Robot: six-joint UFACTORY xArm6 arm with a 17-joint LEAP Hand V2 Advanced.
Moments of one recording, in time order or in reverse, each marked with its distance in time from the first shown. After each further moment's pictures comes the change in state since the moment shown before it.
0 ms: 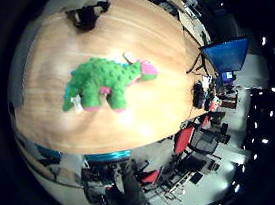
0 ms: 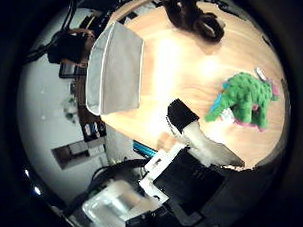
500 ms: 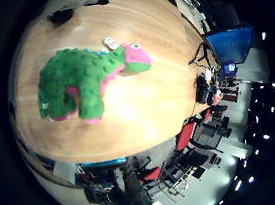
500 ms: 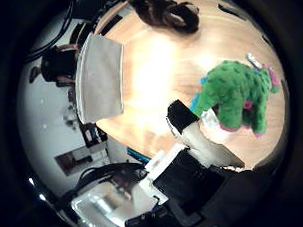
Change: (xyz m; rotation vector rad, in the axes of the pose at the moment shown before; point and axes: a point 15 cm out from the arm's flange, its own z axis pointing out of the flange) arm 0.056 -0.008 0.044 -0.037 0.006 0.056
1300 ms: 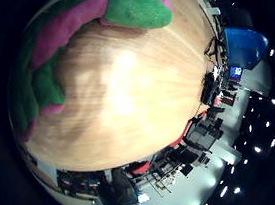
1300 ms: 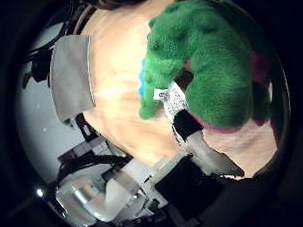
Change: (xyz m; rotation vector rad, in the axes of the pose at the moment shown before) arm 0.057 0.005 0.087 -0.182 0.026 -0.021
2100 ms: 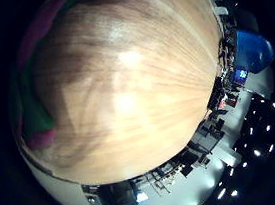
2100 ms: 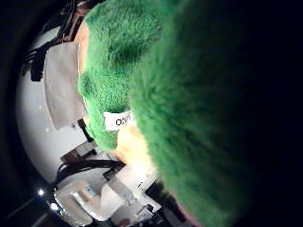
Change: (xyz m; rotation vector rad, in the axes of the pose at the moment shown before) arm 0.022 -0.035 0.028 0.000 -0.013 0.004
